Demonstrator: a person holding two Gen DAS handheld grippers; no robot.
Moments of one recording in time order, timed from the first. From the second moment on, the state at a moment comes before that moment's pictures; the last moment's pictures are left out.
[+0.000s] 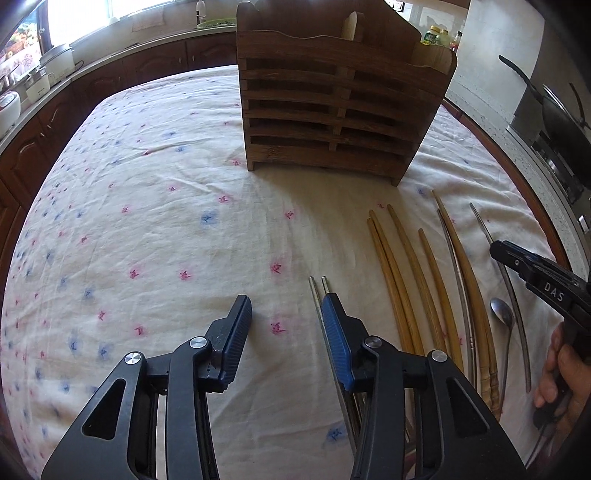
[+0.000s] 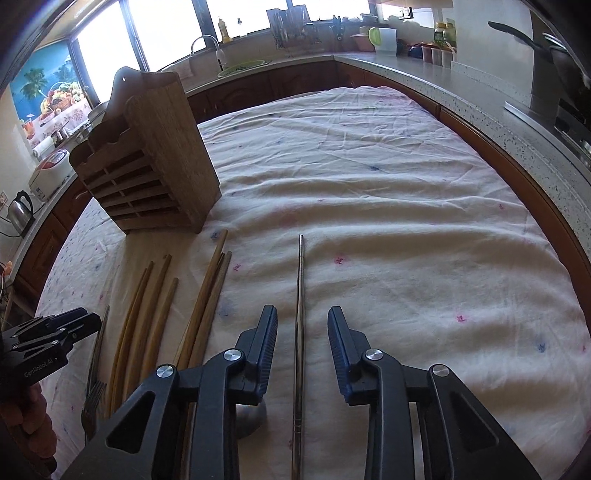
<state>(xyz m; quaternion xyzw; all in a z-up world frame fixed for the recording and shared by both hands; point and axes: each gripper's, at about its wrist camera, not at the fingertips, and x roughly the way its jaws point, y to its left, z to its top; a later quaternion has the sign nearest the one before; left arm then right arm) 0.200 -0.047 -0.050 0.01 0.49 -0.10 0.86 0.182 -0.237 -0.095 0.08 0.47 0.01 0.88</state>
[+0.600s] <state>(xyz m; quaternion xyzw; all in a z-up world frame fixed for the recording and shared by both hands) 0.187 -0.047 -0.041 0.03 0.46 -0.12 0.88 0.204 -0.227 -0.097 0.05 0.47 0.02 0.88</state>
